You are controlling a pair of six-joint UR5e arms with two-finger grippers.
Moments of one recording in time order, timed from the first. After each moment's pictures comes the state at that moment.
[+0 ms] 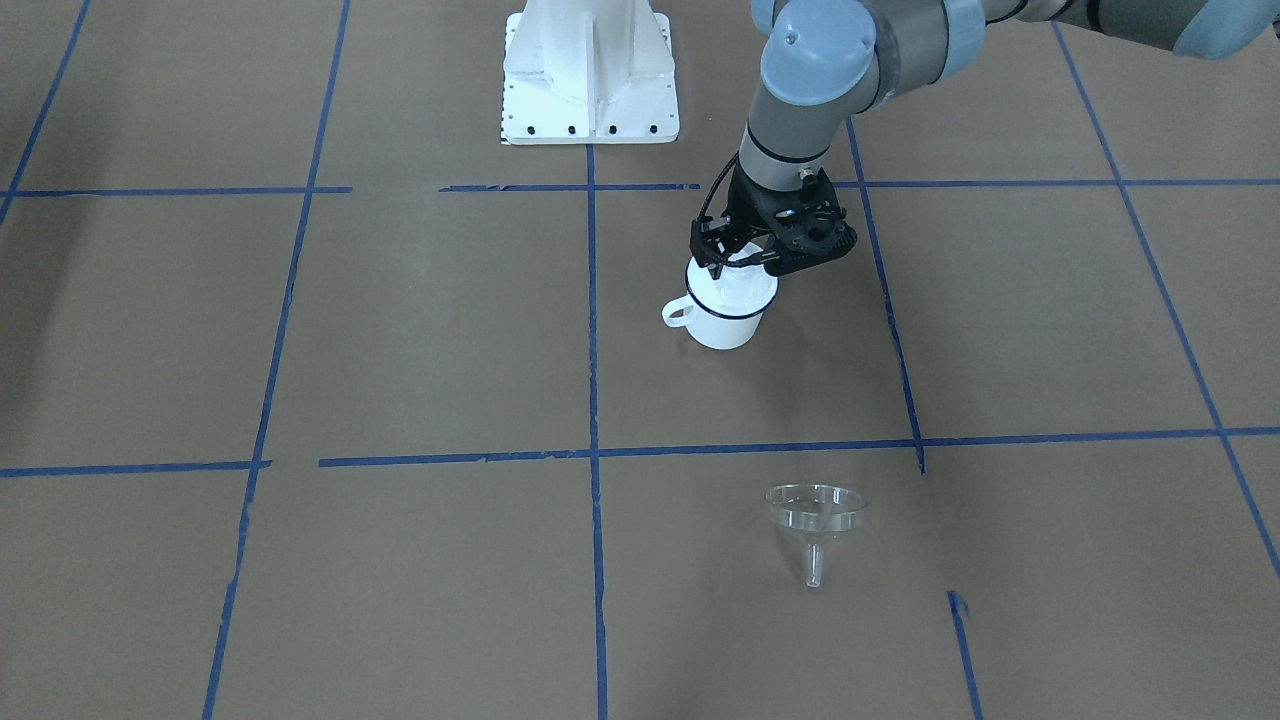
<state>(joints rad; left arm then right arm) -0.62 -2.15 -1.86 -1.42 -2.02 -1.42 1.57 -1.68 1.66 -1.57 2.29 0.01</state>
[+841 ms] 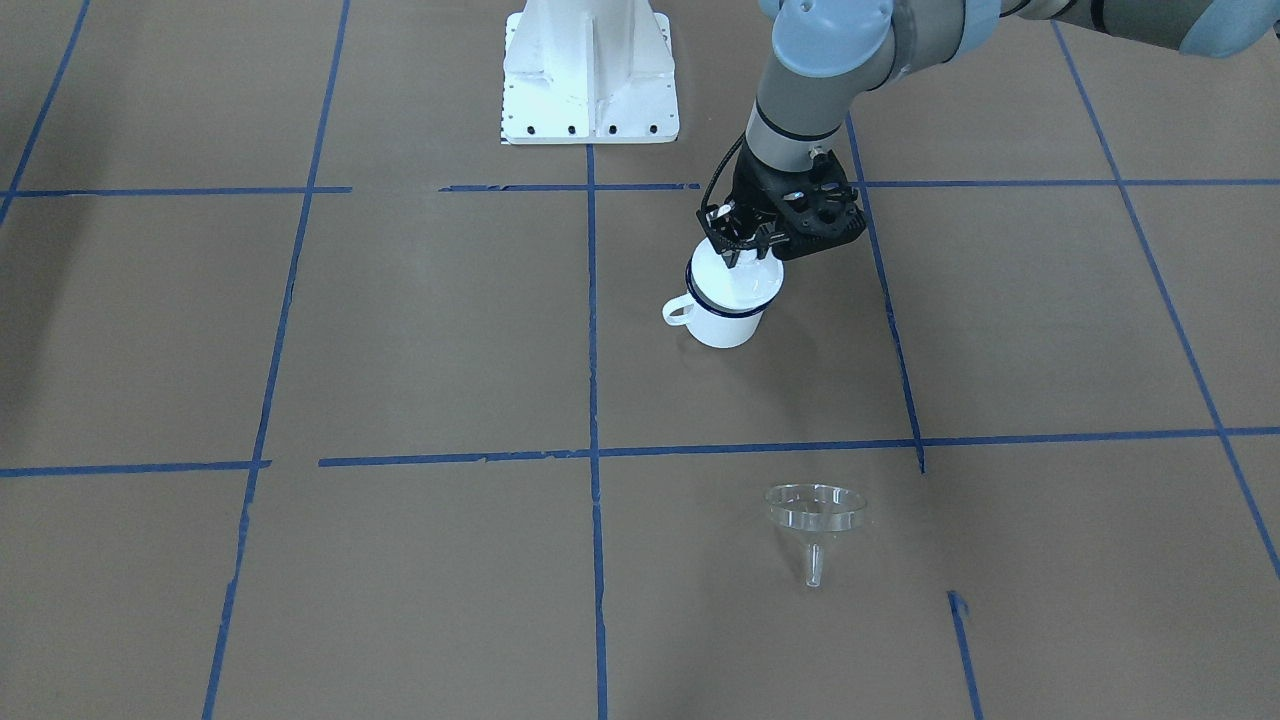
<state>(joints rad) -0.67 -2.15 -1.94 -1.36 -2.02 -1.42 1.57 -1.68 1.66 -1.57 2.29 0.01</state>
